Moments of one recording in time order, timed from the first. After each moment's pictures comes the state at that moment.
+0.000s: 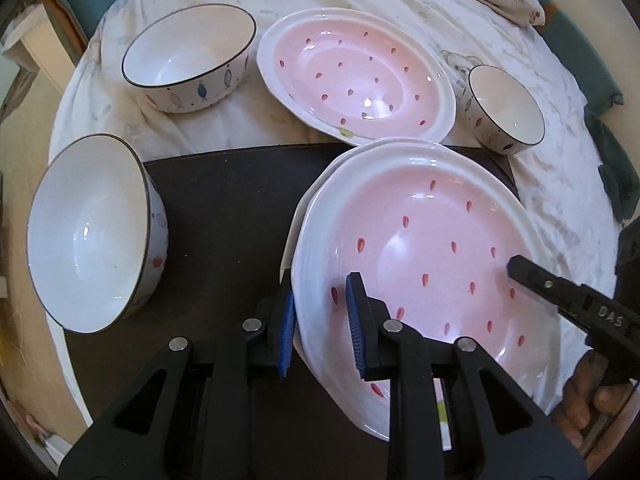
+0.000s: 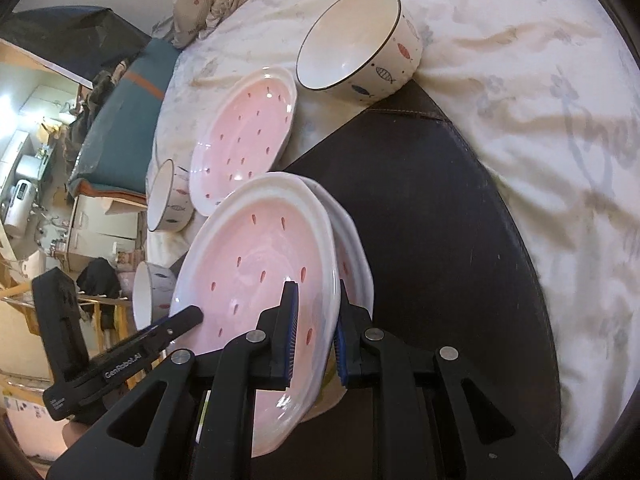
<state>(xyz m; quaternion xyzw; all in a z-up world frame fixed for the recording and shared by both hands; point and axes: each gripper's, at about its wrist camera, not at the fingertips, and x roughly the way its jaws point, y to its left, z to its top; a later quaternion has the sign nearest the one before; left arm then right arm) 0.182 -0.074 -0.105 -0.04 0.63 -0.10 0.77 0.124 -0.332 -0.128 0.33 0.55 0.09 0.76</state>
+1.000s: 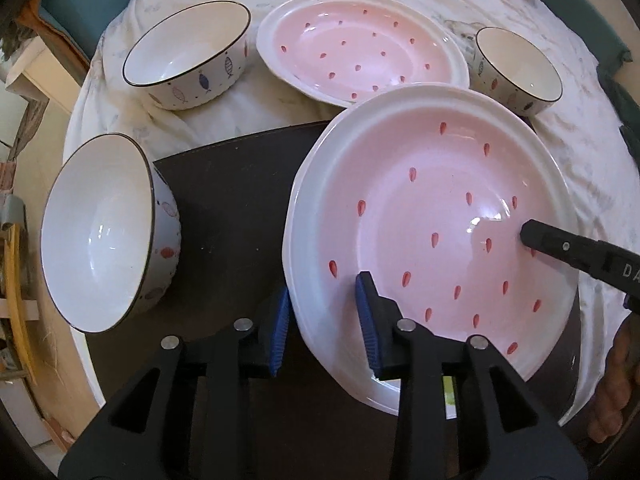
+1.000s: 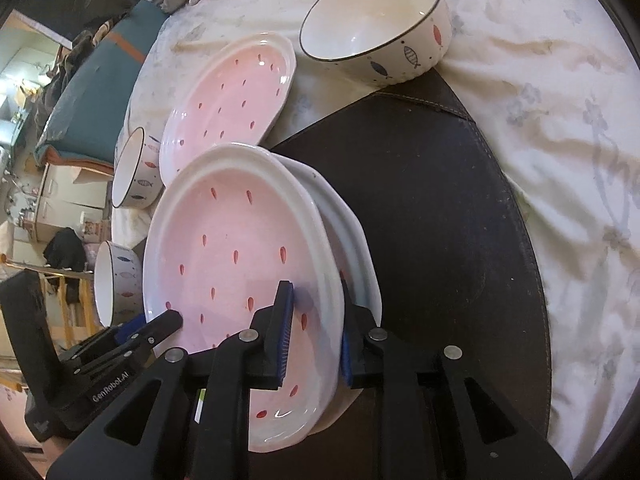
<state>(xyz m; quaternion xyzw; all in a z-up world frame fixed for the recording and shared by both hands) 0.168 -0.082 -0.121 0.04 0.63 -0.09 0.77 0.141 -0.310 -0.138 0.26 0.60 0.07 0.75</state>
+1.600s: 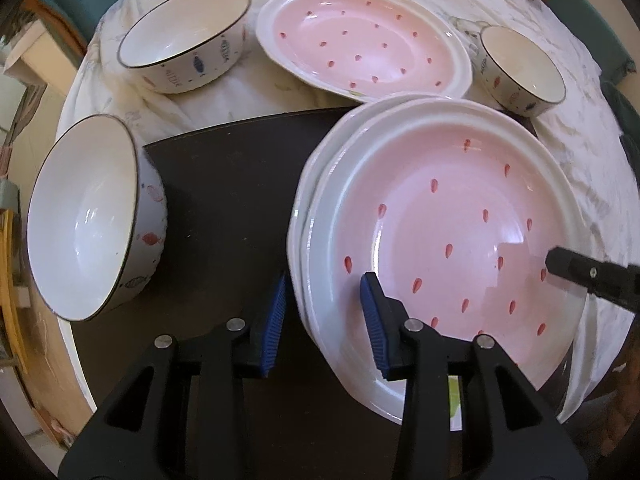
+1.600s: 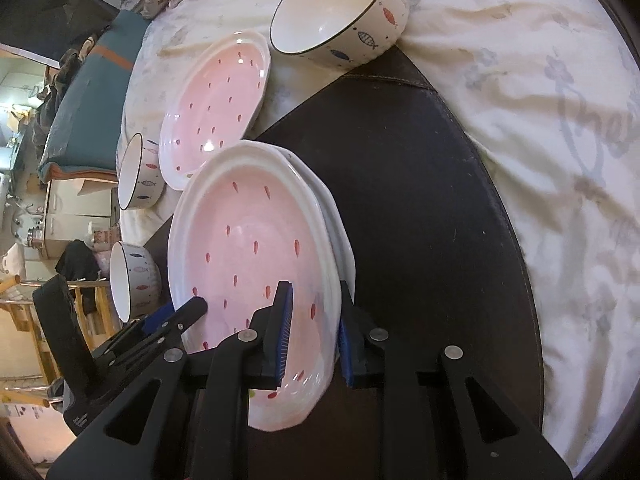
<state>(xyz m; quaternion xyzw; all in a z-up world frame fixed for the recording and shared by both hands) 0.169 -0.088 -0.125 0.02 0.64 -0.08 0.76 0.126 -0.330 -0.130 0.31 0.63 0.07 0.71</state>
